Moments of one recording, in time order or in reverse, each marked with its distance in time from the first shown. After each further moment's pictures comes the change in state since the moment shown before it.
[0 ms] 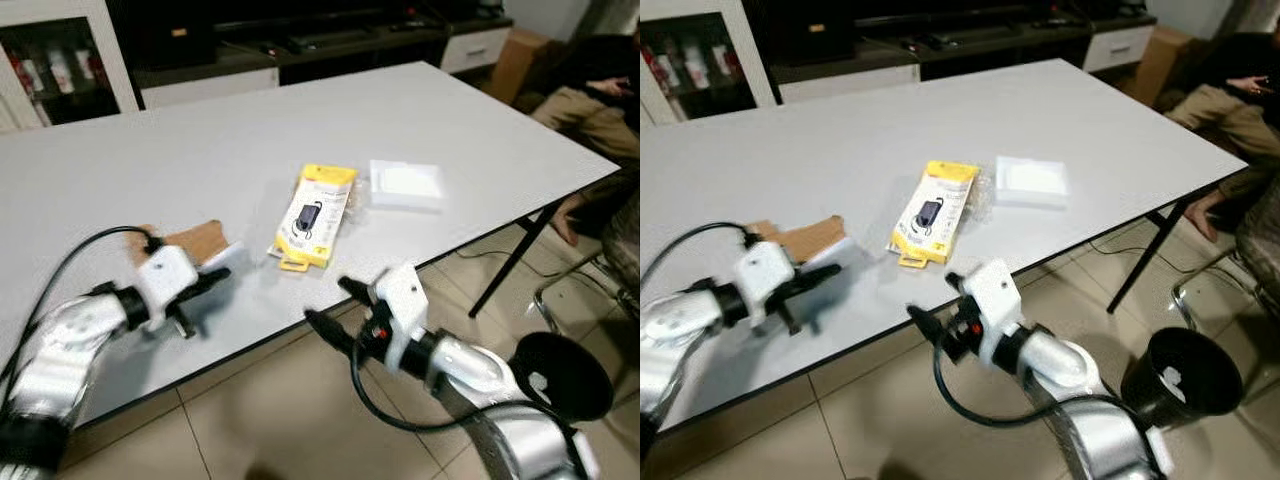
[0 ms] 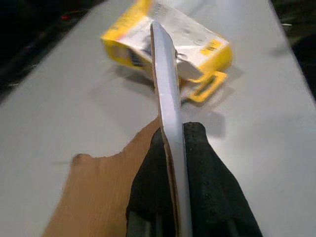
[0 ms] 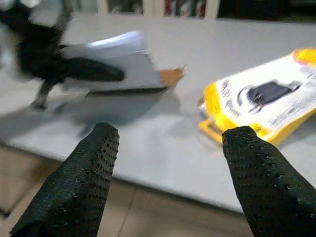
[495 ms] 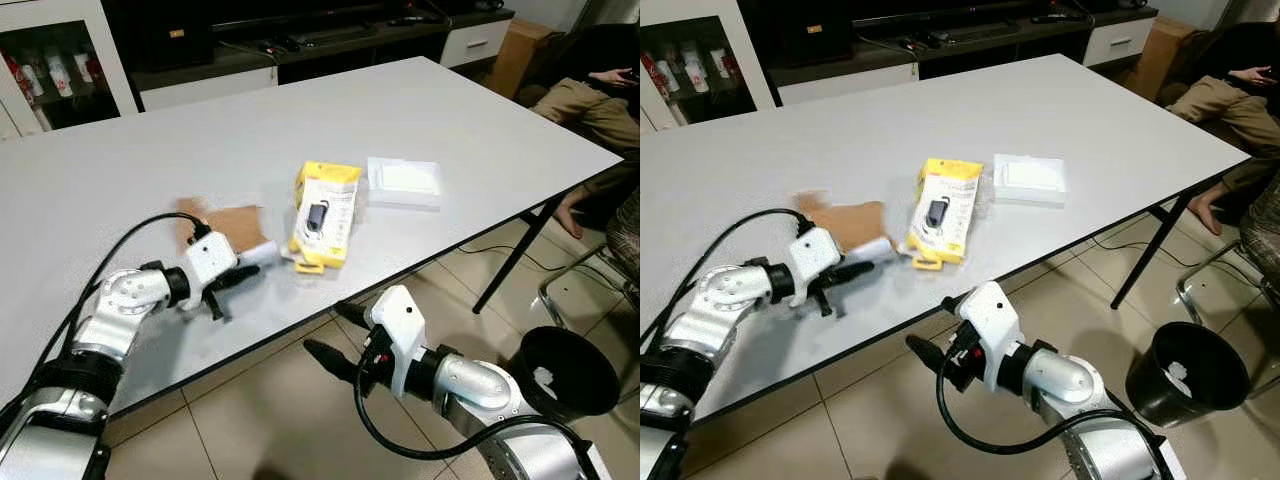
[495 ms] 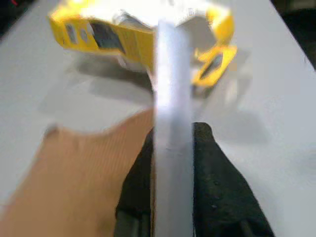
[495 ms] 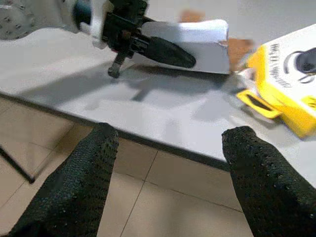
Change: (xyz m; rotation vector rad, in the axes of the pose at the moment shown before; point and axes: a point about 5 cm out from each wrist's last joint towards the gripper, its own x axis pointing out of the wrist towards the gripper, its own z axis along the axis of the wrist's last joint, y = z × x) left arm 0.056 0.004 -0.004 0.004 0.041 -0.141; right arm -0.016 0.010 -0.015 -0.019 0.110 0.095
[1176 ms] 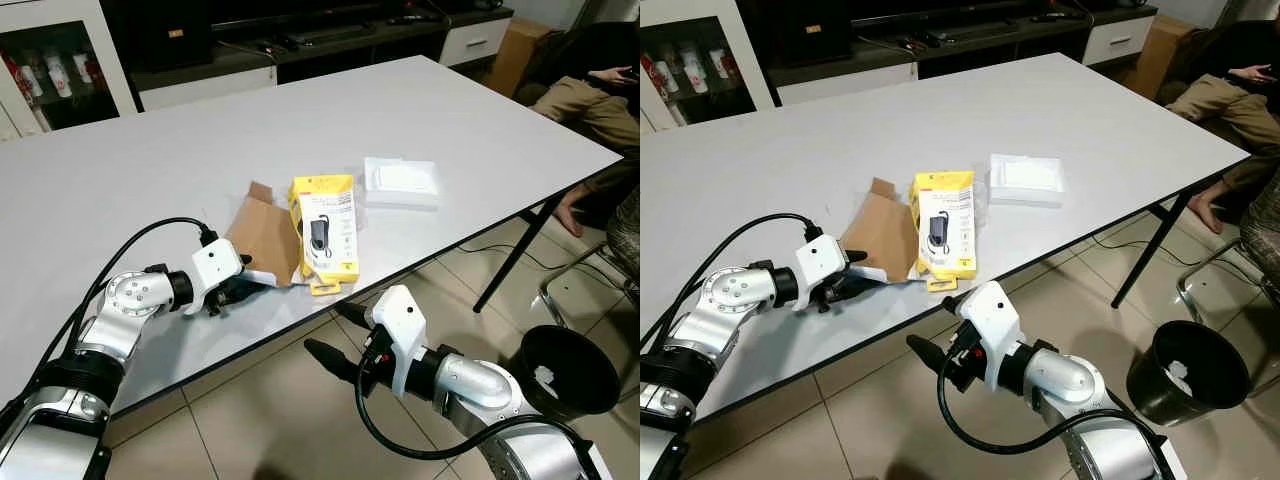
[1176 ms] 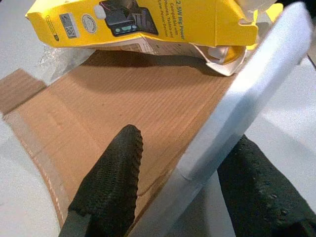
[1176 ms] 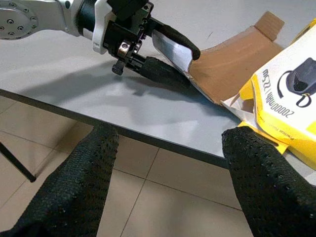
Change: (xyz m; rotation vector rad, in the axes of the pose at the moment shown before) left arm 0.006 -0.008 -0.007 0.015 0.062 -0.058; right arm -0.002 0.000 -0.002 -0.005 0.016 0.018
